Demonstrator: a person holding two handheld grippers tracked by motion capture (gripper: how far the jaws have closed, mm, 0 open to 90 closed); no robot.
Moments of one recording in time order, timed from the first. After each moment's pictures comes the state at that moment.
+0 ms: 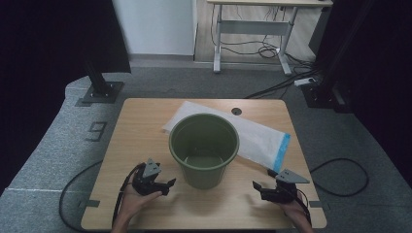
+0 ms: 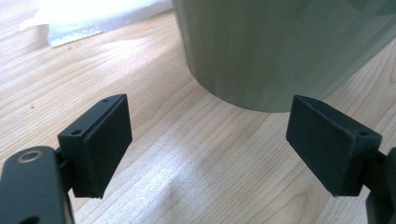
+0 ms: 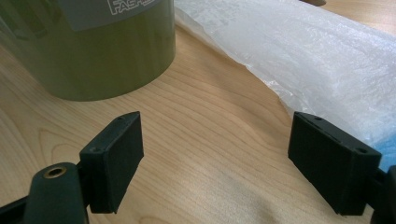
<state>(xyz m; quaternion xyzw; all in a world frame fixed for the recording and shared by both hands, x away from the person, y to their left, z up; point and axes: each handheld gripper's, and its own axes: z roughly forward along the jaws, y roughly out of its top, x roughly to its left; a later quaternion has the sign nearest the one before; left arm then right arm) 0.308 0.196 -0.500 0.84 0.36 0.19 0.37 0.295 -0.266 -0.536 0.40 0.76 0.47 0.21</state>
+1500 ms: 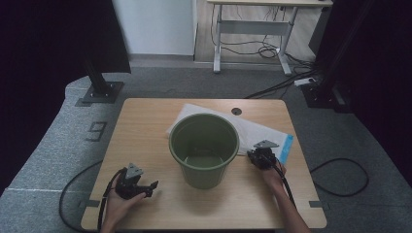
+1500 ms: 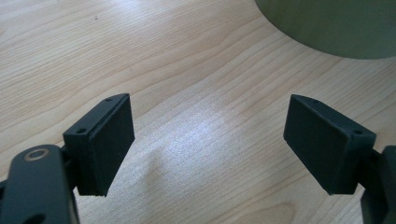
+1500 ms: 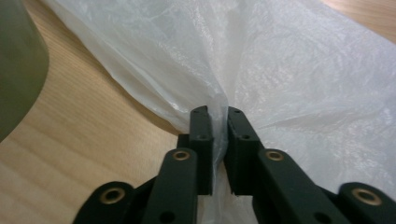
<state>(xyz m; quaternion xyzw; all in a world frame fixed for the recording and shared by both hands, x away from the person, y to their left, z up) 0.301 0.247 -0.519 0.82 0.44 0.18 0.33 0.412 -0.228 -0.548 0.46 0.78 0.36 0.24</state>
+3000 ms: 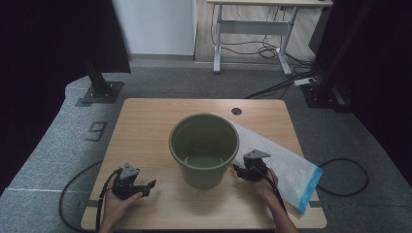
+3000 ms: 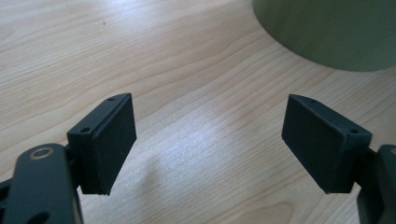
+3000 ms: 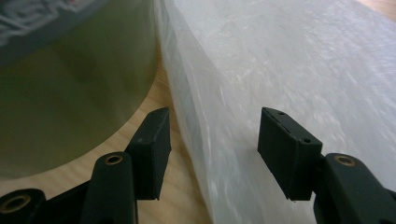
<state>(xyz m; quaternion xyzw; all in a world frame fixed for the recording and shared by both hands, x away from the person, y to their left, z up) 0.299 0.257 -0.518 0.80 0.45 0.18 0.35 0.373 -0.186 -0.543 0.44 0.79 0.37 0.21</state>
